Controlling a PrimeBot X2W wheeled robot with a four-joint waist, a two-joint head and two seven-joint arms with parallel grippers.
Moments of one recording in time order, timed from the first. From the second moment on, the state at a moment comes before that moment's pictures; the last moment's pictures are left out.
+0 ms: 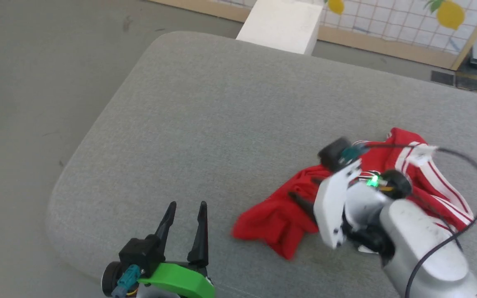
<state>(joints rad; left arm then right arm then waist) 0.02 0.05 -0.30 0.08 -0.33 0.05 -0.26 -0.45 -0.21 0.48 0.28 0.45 0.13 0.61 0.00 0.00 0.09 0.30</state>
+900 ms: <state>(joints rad) 0.04 0.05 -0.25 0.05 -0.29 0.03 -0.26 0.03 -0.05 -0.18 0.00 0.05 0.13 0.50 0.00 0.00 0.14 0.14</state>
